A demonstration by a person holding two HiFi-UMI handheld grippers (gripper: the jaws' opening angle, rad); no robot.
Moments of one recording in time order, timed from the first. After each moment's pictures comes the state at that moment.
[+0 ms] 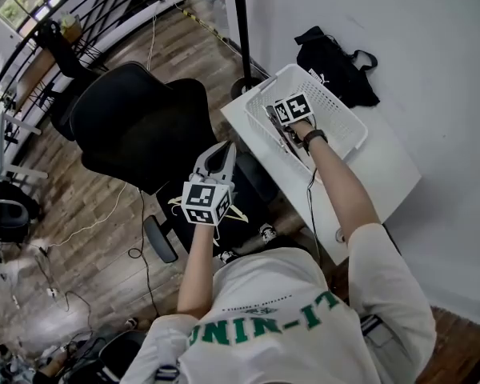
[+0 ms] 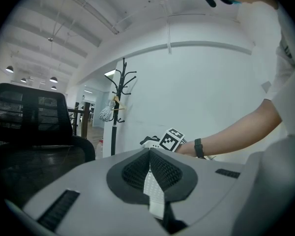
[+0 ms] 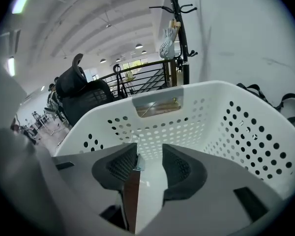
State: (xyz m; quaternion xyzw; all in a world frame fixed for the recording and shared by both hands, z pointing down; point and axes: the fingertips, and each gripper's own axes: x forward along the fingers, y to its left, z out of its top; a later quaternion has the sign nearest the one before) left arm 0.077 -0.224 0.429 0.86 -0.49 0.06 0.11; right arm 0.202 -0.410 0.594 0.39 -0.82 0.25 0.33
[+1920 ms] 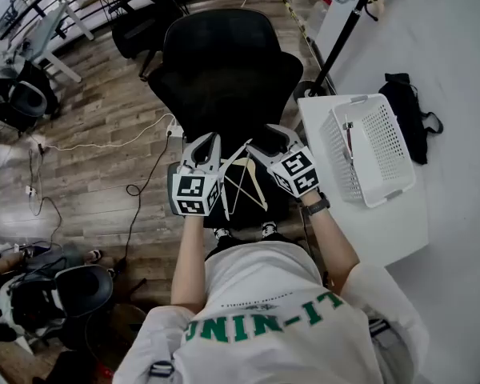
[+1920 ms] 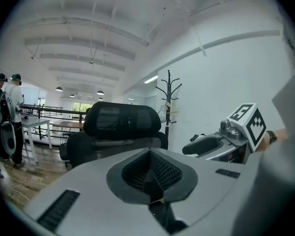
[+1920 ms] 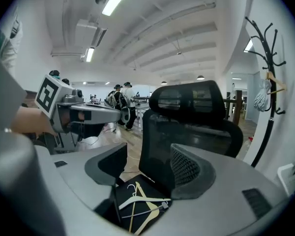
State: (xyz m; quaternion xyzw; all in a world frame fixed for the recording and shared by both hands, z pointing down) left arm -0.172 -0.104 0.445 0.70 -0.70 0.06 0.12; right arm -0.087 -0.148 0.476 0.12 -0.97 0.05 0.22
